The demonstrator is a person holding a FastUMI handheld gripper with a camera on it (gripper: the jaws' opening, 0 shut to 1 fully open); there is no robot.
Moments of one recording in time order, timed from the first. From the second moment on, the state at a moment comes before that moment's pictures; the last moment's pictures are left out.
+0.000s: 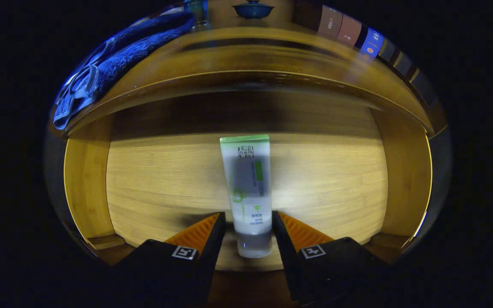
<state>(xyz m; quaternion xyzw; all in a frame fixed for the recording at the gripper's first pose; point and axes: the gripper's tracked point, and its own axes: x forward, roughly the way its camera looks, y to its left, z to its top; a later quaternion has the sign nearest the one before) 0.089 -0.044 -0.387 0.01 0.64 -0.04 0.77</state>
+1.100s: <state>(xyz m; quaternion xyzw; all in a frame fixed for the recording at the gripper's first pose) 0.075 -0.032 -0.243 0.03 0.50 0.02 0.87</state>
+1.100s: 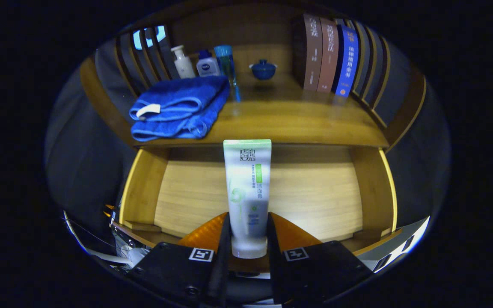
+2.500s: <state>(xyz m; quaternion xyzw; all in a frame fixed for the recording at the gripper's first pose) 0.274 -0.058 -0.253 0.04 0.47 -0.03 0.88</state>
